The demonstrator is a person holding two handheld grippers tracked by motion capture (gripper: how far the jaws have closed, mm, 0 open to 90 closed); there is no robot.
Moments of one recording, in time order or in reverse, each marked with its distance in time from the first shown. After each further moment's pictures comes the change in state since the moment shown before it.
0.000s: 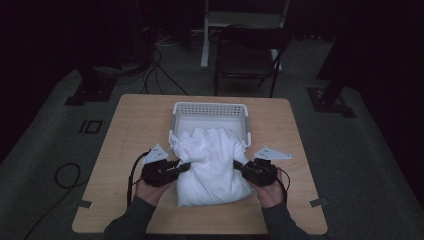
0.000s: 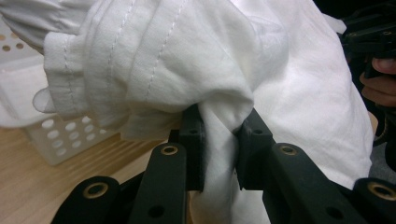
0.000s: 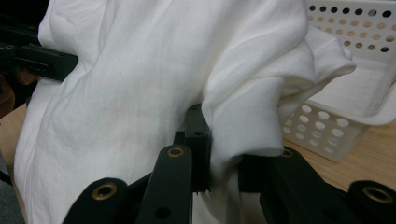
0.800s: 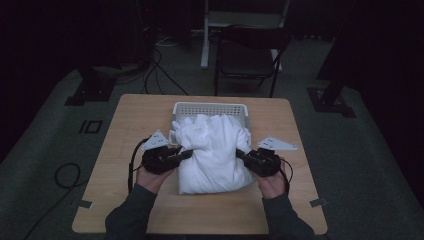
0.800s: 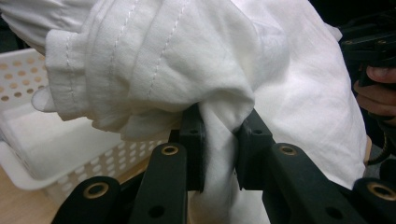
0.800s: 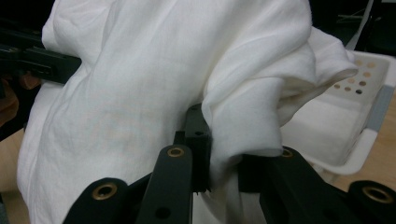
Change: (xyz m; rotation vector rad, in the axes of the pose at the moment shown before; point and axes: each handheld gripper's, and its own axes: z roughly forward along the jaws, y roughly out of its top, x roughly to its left) left arm 0.005 0.040 -0.004 -0.051 -0.008 0.031; right arm -0.001 0.033 -0.010 -0.073 -0.020 -0.024
